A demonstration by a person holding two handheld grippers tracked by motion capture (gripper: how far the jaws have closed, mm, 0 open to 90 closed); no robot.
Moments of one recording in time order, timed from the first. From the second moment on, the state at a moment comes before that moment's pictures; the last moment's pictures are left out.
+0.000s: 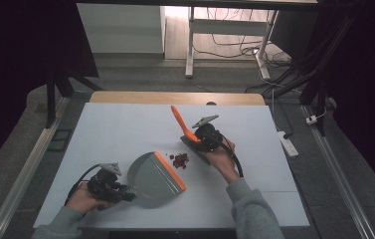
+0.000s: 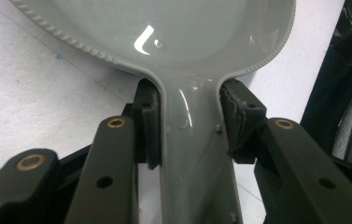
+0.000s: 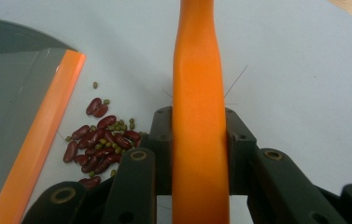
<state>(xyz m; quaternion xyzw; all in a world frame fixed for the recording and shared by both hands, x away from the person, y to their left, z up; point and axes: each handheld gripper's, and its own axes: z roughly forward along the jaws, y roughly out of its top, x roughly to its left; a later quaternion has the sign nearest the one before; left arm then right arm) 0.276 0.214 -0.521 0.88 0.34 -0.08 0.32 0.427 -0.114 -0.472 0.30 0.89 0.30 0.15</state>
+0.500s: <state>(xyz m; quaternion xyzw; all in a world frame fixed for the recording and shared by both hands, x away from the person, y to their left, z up) 0.277 0.213 -0.521 0.88 0.34 -0.08 0.32 0.426 -0.092 -0.476 0.28 0.91 0.28 0.14</state>
